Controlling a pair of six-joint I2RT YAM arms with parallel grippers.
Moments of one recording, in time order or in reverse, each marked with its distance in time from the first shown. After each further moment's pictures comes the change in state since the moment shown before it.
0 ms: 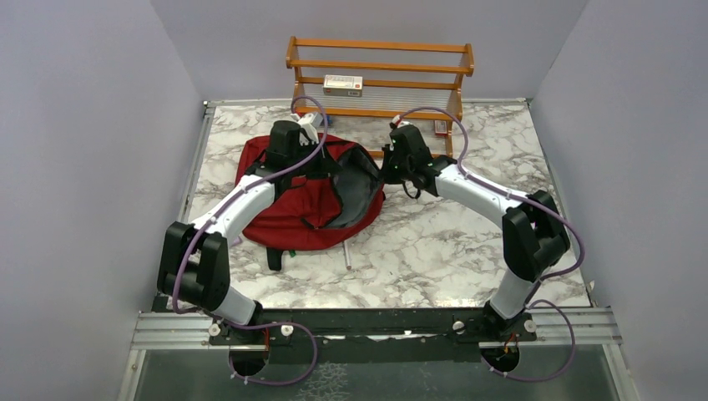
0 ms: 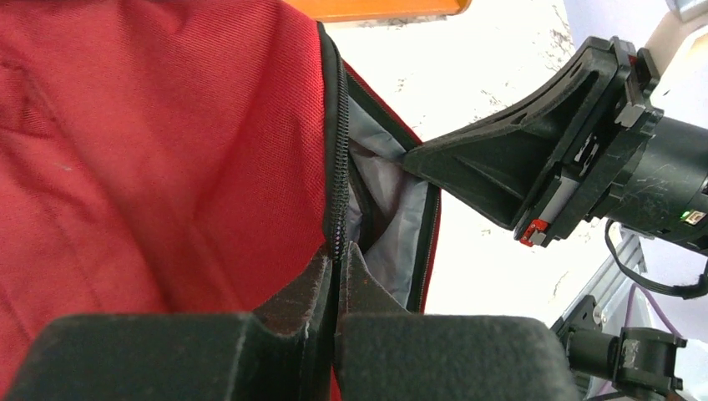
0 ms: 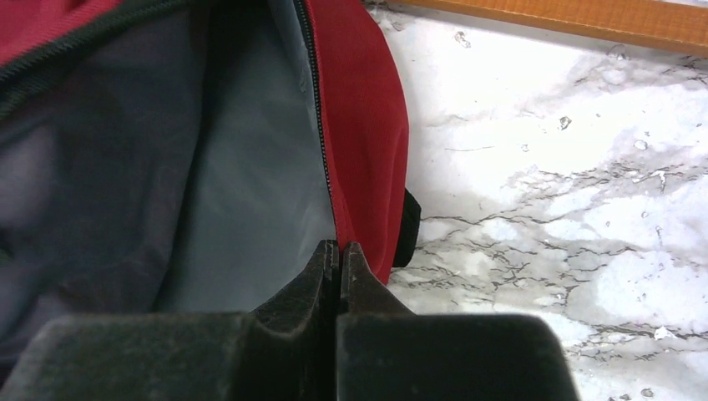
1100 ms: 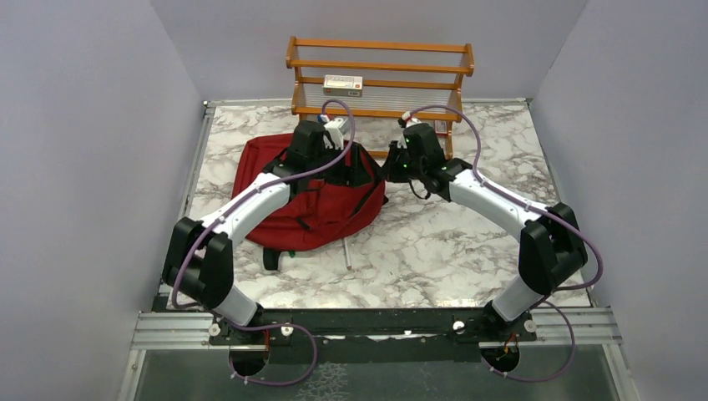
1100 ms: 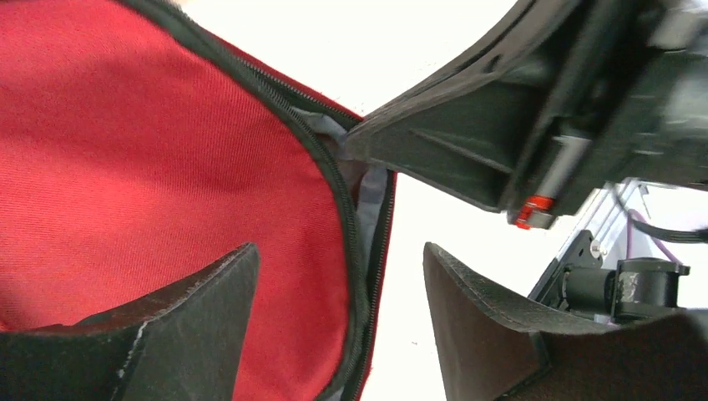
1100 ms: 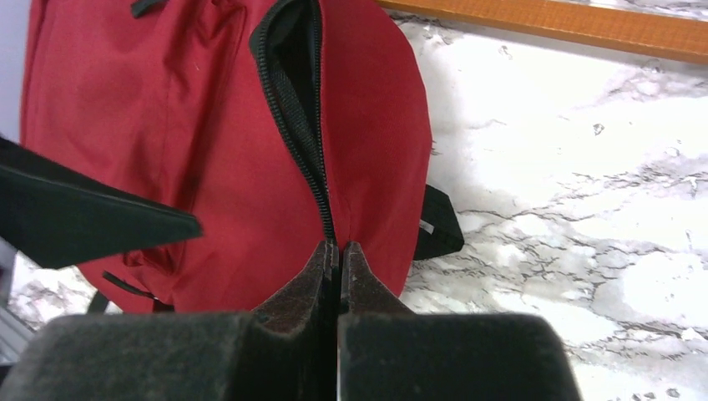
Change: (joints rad) left arm -0.155 0.062 0.082 -0.070 0.029 0.074; right arm -0.028 -0.120 -0.063 0.053 -0.117 0.026
